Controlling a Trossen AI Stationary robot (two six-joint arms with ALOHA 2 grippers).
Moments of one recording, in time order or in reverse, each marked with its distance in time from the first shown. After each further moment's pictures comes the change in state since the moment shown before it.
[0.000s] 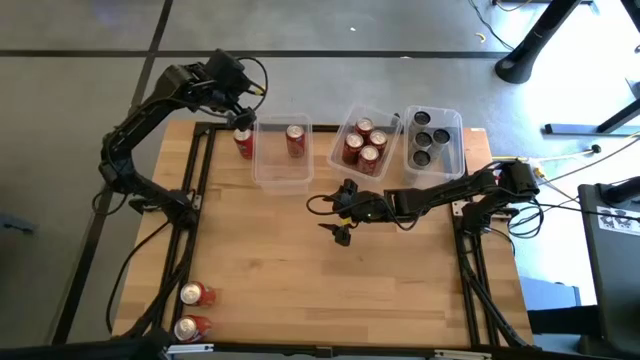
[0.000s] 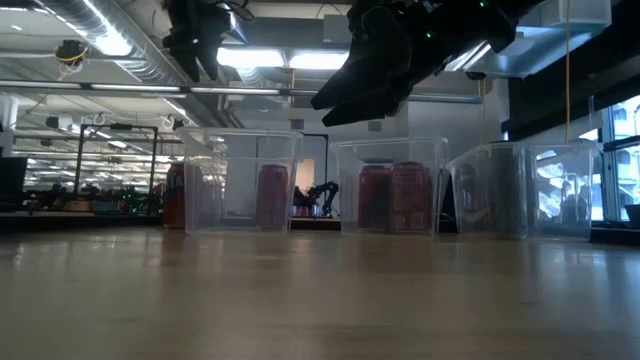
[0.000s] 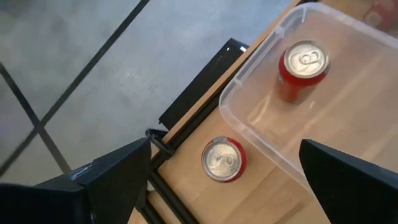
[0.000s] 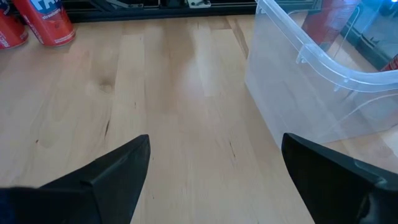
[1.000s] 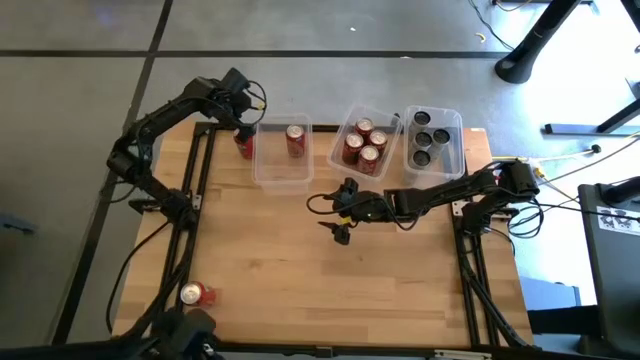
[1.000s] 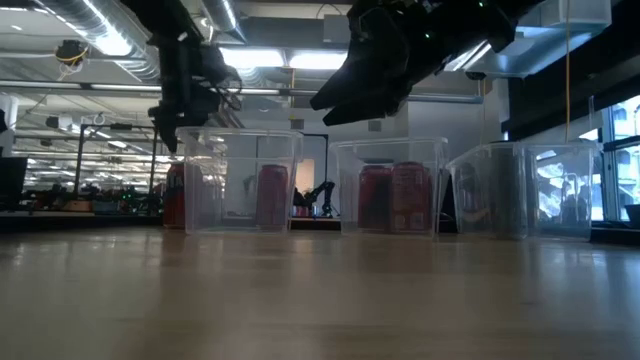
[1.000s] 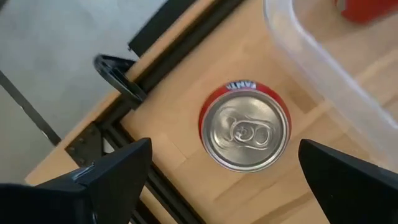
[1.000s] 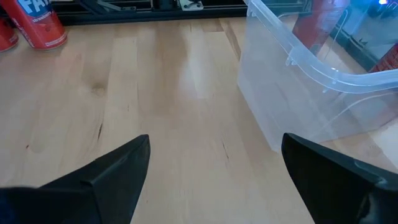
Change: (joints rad) left arm 0.206 0.100 -0.384 0.183 0.112 0.038; right arm 0.000 0.000 0.000 0.005 0.028 0.003
